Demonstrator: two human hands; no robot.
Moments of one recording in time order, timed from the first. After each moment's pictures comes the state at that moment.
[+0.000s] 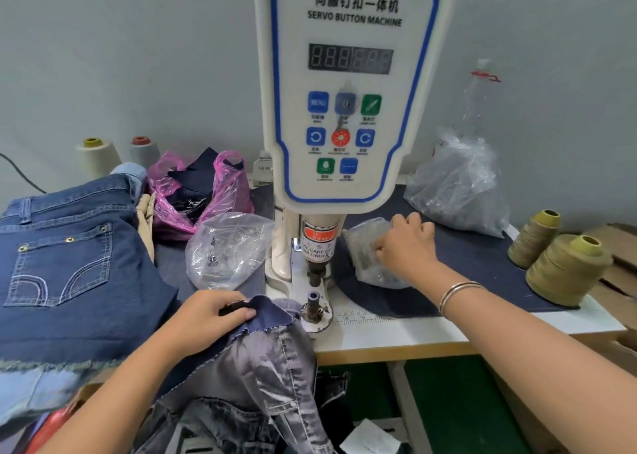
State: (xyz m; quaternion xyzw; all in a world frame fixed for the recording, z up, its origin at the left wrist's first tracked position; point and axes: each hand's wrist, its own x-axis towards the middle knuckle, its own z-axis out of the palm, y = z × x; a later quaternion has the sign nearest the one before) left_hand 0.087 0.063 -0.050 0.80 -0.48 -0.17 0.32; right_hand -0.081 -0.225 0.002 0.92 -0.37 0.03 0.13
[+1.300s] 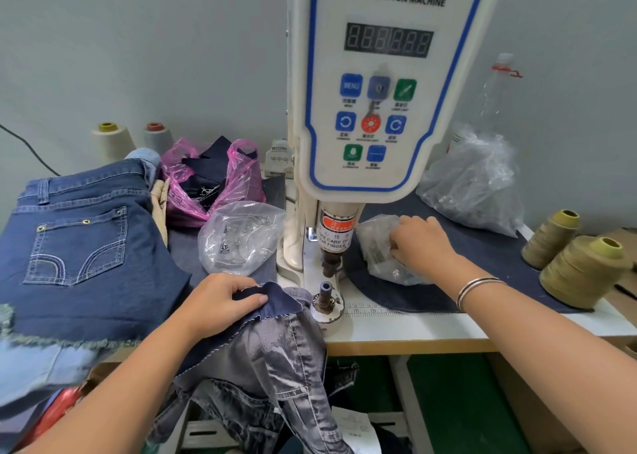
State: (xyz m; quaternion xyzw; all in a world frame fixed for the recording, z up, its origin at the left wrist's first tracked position) left_hand 0.087 0.058 -0.051 0.80 -0.46 -0.16 0.34; right_hand -0.083 -0.231 0.007 0.94 -0.28 -0.01 0.18
